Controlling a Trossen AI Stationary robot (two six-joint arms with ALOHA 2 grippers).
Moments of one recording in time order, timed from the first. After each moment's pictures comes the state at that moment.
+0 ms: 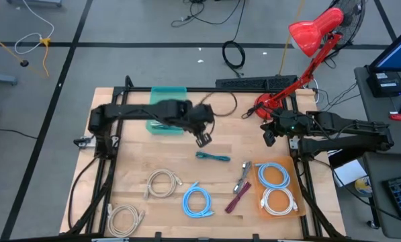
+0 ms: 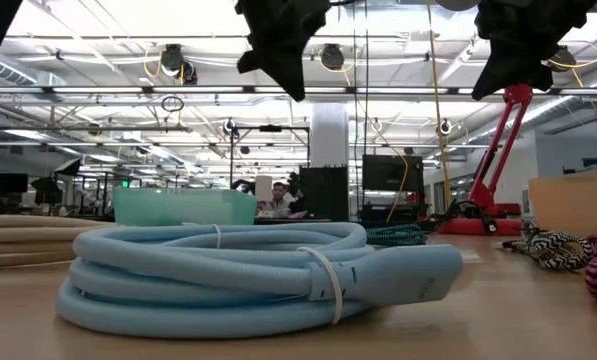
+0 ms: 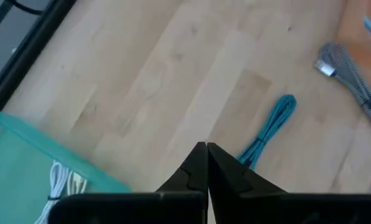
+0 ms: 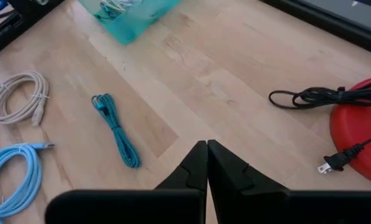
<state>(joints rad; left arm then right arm) 0.08 1.87 1.82 -1.02 -0.18 -0.36 -0.09 0.72 0.81 -0.87 0.26 0.64</state>
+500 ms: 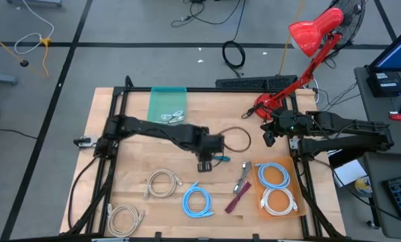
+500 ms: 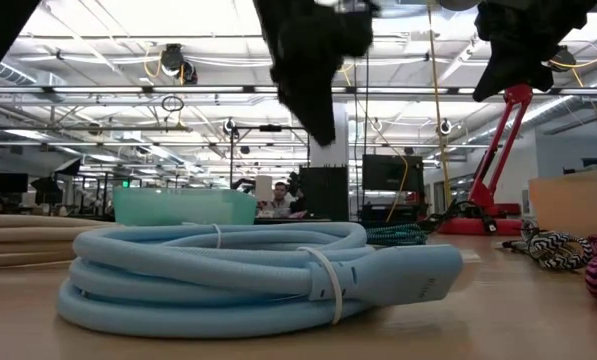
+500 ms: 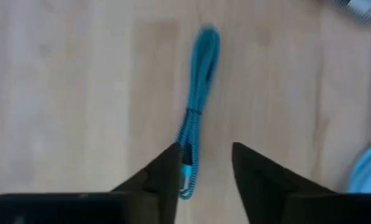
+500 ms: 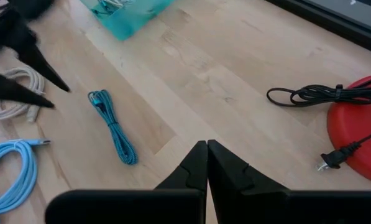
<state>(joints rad) -0.07 2.08 1.82 -0.94 -0.10 -0.09 -0.09 0.72 0.81 -0.88 0.26 0.63</state>
